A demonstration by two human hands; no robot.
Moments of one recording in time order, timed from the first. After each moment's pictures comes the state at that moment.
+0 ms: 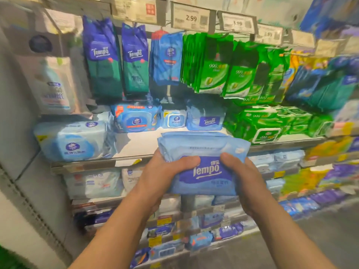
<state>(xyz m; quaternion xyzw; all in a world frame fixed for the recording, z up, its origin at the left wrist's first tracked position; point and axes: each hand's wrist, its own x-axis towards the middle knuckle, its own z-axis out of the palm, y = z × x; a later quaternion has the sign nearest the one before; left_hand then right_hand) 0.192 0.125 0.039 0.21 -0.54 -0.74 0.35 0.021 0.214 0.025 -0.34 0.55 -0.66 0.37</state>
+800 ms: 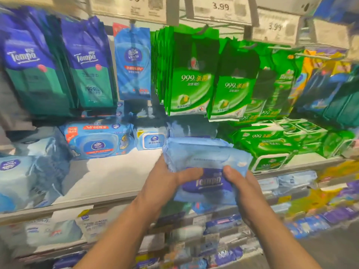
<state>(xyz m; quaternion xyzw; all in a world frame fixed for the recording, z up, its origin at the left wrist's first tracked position) 0.036 0.020 0.017 0.17 -0.56 -0.72 0.36 -0.135 0.119 -0.006 -0.33 0.56 -0.68 0.34</state>
